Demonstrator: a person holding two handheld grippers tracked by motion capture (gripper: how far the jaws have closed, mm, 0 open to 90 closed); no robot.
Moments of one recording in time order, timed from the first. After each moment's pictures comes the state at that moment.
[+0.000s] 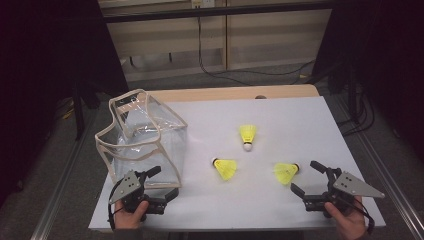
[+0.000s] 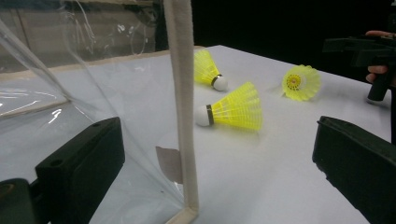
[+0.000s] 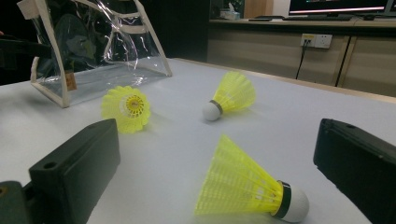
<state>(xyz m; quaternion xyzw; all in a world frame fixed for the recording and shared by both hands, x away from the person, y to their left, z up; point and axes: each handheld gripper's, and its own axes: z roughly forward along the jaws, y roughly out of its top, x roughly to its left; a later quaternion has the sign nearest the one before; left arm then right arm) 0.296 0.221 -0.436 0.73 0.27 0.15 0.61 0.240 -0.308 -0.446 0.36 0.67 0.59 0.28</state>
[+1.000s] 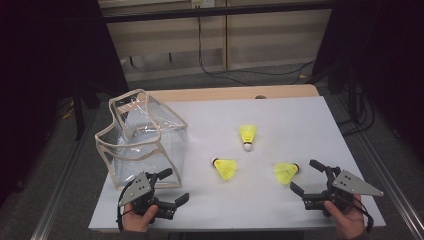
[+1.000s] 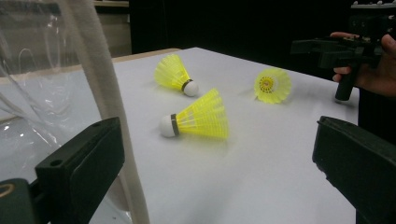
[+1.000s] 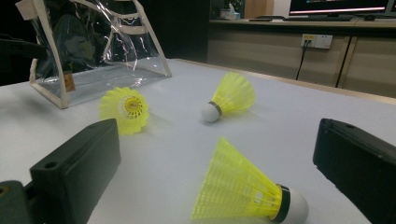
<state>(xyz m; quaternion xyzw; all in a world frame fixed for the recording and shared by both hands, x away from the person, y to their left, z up) 0.288 0.195 -0.431 0.74 0.24 0.12 0.62 0.244 -0.307 -0.446 0.36 0.67 0.59 0.28</state>
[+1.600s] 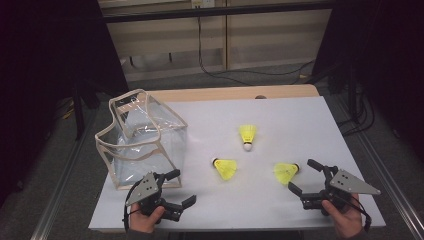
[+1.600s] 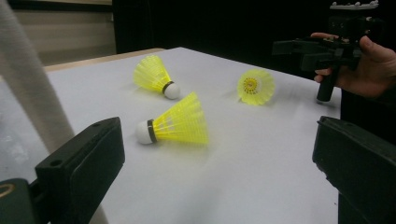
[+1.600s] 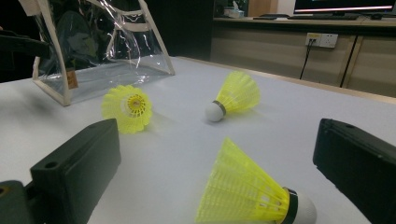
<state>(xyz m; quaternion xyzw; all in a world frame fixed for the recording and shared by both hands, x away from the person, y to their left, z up) 0.286 0.177 -0.431 0.74 0.22 0.10 0.62 0.246 -0.304 -0.447 0.35 0.68 0.59 0.27</state>
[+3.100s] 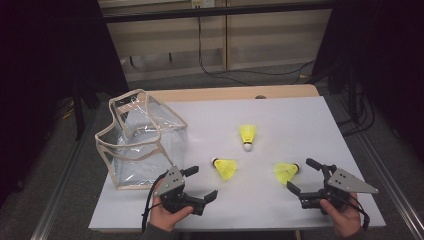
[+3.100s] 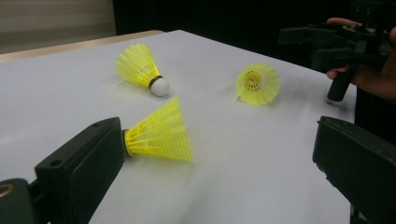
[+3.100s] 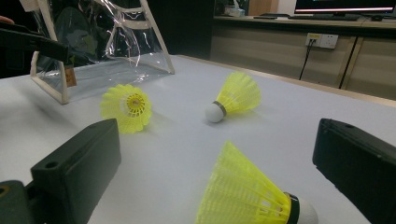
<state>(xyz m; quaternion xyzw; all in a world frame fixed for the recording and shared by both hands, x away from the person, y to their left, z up) 0.293 0.122 -0.422 0.77 0.25 0.10 0.59 0.249 -0.301 -0.444 0.35 0.68 0.58 0.28</state>
